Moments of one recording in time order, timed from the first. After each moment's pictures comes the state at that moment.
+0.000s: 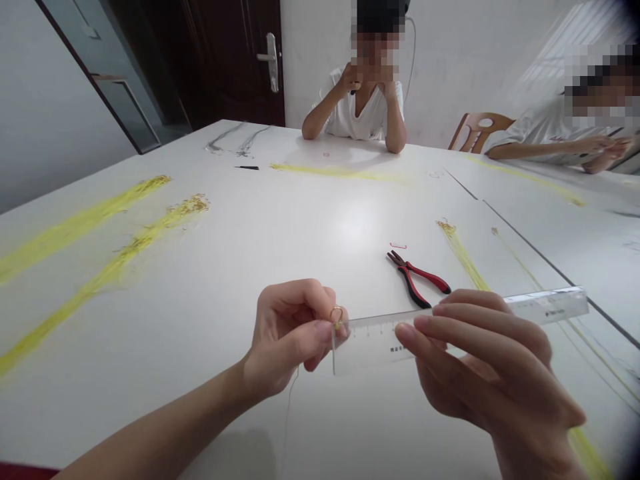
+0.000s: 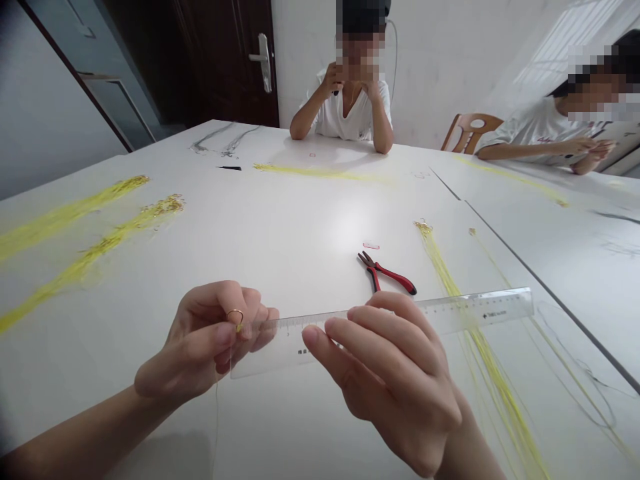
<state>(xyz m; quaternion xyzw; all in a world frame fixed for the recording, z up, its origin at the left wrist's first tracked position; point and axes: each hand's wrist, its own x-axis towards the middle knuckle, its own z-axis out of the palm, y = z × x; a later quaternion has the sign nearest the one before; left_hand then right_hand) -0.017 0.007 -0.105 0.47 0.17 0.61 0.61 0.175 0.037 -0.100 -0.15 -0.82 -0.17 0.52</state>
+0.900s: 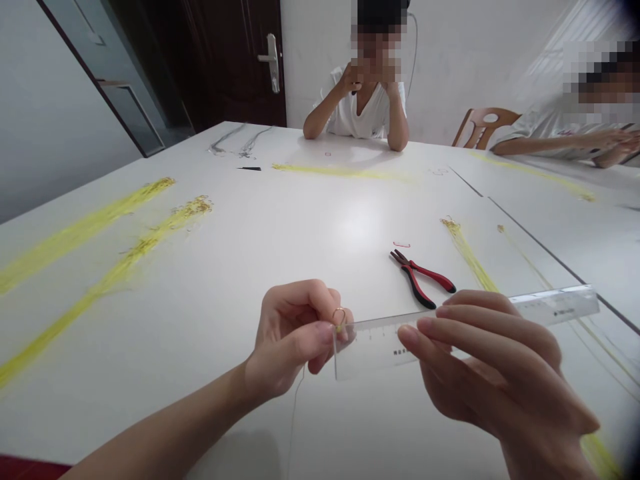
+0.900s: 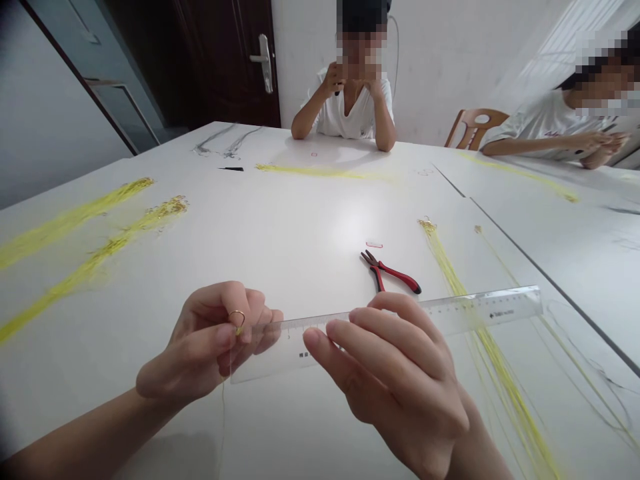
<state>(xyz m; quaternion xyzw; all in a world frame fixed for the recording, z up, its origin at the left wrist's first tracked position) -0.017 0.006 -0.105 0.47 0.15 0.61 0.62 0.174 0.034 -0.101 -0.16 -0.82 -0.15 0.53</state>
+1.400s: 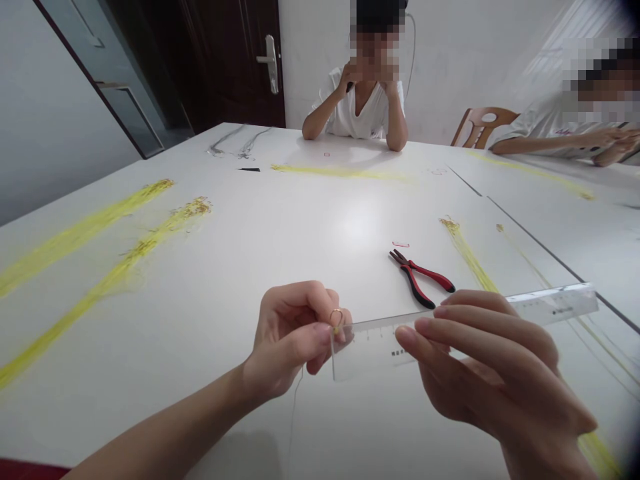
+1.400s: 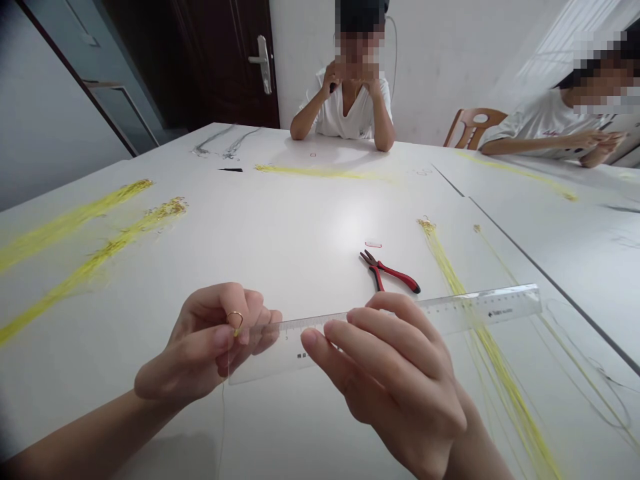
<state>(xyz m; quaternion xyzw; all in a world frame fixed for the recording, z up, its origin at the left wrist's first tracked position) -0.019 0.006 -0.105 0.48 0.15 0.60 0.62 0.172 0.035 -0.102 -0.17 -0.81 -0.15 0.54</state>
